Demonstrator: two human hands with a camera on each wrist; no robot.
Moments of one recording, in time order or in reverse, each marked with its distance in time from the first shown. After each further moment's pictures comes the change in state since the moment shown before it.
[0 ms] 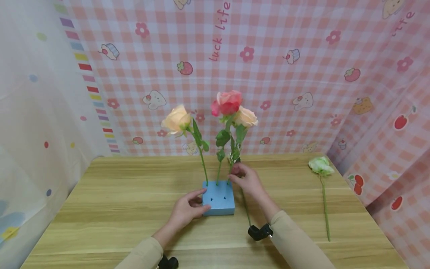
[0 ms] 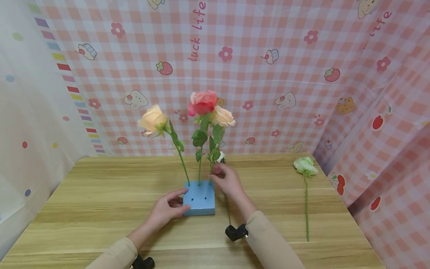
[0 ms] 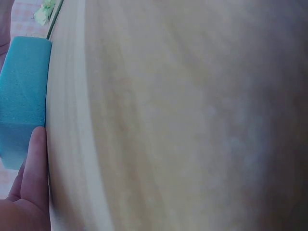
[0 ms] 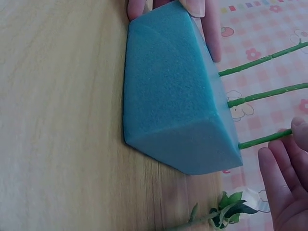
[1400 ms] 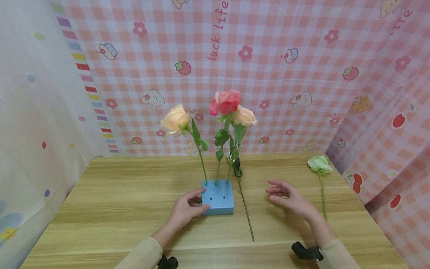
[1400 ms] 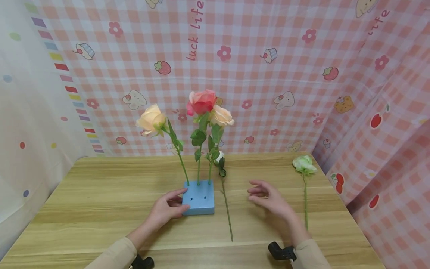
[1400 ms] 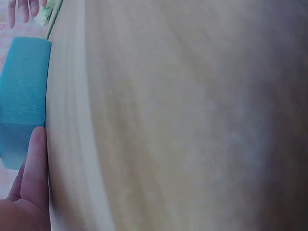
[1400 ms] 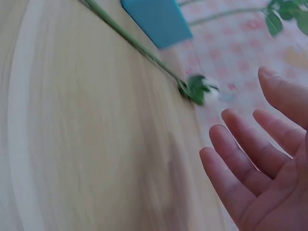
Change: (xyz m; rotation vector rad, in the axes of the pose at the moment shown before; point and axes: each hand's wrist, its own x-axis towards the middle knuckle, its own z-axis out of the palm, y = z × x) left_hand -0.001 0.003 0.000 -0.032 -0.005 -0.014; right_hand -0.083 0.045 -0.116 0.093 -0.238 0.112
